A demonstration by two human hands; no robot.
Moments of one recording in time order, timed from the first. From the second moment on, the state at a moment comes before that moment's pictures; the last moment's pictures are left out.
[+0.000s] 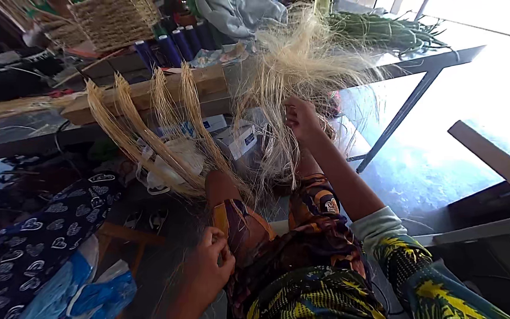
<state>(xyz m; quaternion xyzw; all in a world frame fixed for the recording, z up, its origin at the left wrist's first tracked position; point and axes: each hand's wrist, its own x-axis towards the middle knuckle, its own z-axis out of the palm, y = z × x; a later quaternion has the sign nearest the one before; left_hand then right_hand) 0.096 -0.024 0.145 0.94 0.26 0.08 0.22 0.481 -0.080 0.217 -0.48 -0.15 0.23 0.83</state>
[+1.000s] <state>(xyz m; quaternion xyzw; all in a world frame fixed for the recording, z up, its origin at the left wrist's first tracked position) 0.054 -0.041 0.172 0.71 0.23 0.23 0.63 0.419 -0.148 0.194 -0.47 -0.24 0.21 0.83</state>
